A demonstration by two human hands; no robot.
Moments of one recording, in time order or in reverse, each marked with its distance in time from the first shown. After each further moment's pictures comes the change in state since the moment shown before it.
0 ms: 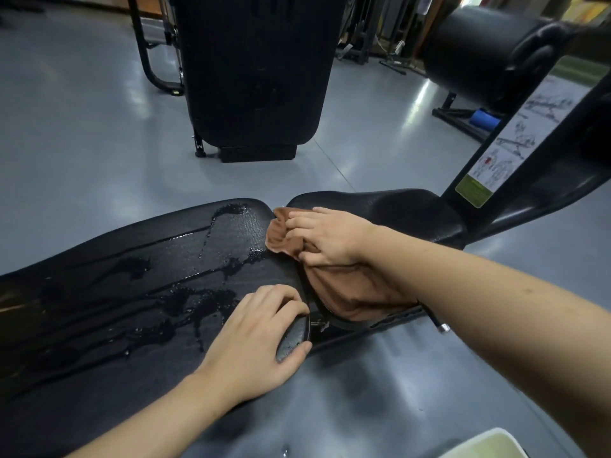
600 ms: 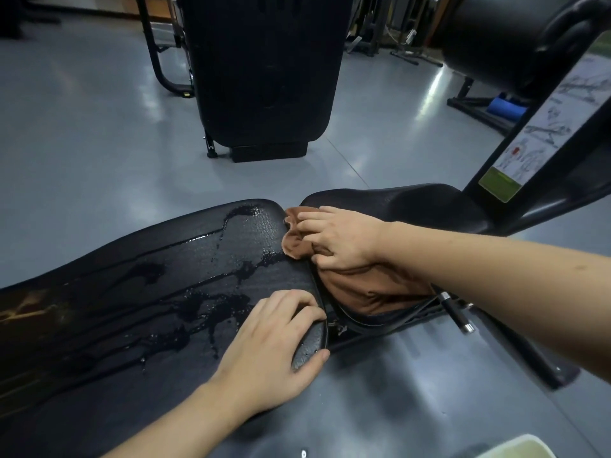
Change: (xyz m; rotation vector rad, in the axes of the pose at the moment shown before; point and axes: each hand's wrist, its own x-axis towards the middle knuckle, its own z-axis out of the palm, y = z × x) left_hand 0.000 -0.002 0.001 -0.016 -0.010 0.000; right_hand 0.009 0.004 0.010 -0.018 0.020 -0.086
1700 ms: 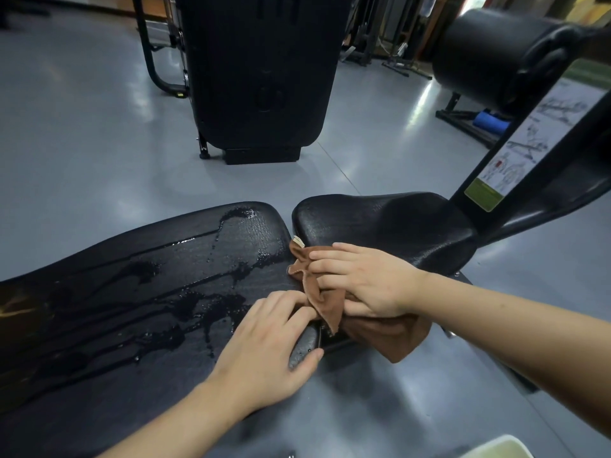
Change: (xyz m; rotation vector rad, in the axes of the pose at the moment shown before) left_hand 0.000 0.003 -0.001 0.026 -0.007 -0.001; right_hand -0.076 -0.035 0.005 -0.016 0.125 -0.121
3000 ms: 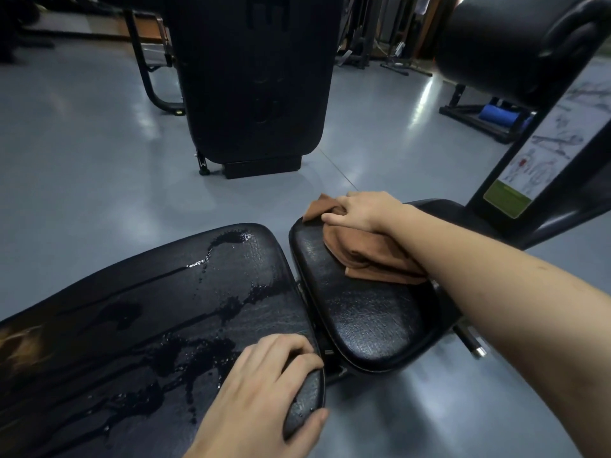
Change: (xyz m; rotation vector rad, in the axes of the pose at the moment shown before) left_hand 0.002 -0.010 0.005 -0.052 -0.010 0.037; right_hand 0.075 0.148 0.007 0.166 -0.297 0.843
